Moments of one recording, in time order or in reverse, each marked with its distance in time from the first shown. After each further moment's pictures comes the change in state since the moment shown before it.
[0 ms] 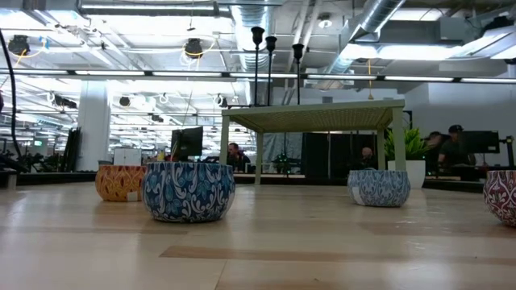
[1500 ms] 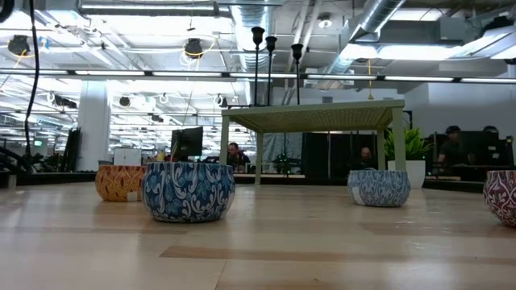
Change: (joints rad) left arm -0.663 0.051 -0.998 0.882 -0.122 -0.571; right arm 0.367 0.095 -0.002 -0.094 0.206 0.392
